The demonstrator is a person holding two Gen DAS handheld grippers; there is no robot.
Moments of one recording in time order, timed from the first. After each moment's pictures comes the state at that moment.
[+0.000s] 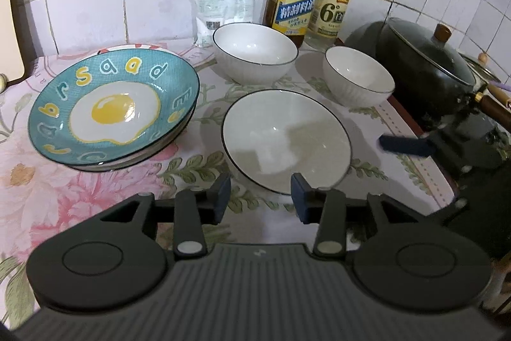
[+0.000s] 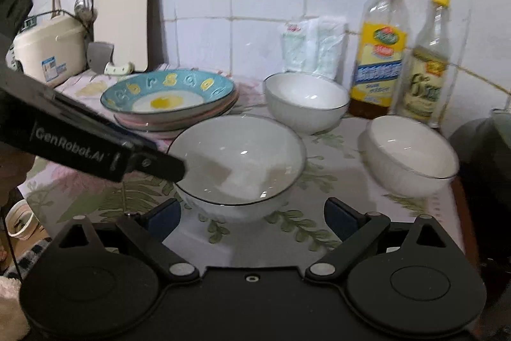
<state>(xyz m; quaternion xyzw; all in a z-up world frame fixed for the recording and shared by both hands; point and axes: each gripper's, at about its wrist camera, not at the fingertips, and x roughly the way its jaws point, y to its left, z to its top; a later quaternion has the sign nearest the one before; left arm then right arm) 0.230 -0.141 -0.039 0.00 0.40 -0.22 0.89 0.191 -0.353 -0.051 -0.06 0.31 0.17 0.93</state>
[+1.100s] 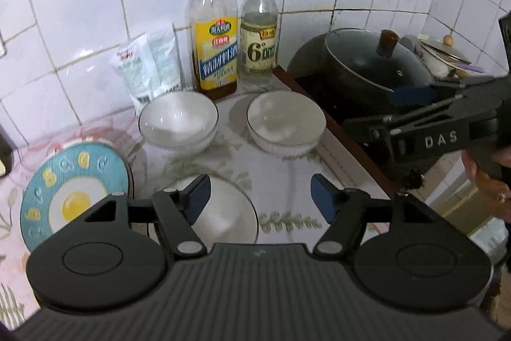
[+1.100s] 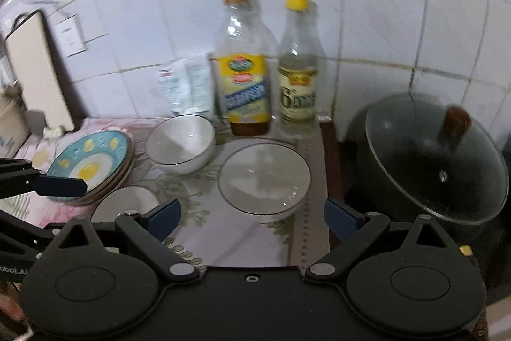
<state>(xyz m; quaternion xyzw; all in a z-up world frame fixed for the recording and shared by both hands) 0.237 -0.239 0.043 0.08 0.37 -0.27 0.89 0.237 -0.480 0.049 0.04 0.38 0.06 0.92</state>
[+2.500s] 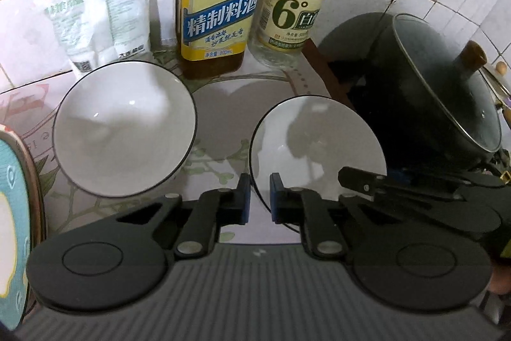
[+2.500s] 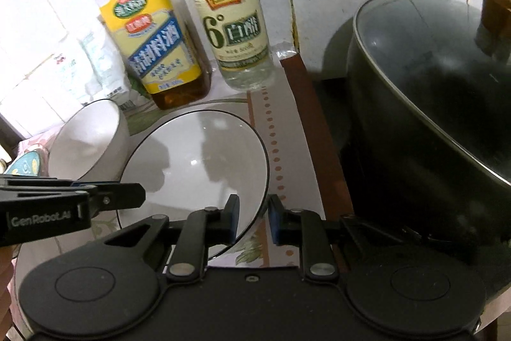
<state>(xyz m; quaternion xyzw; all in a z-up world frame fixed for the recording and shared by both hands) 0.376 -0.301 -0.042 0.00 0.48 -0.24 0.85 0.328 -0.505 -0.053 0.14 0.46 0.01 0.88</state>
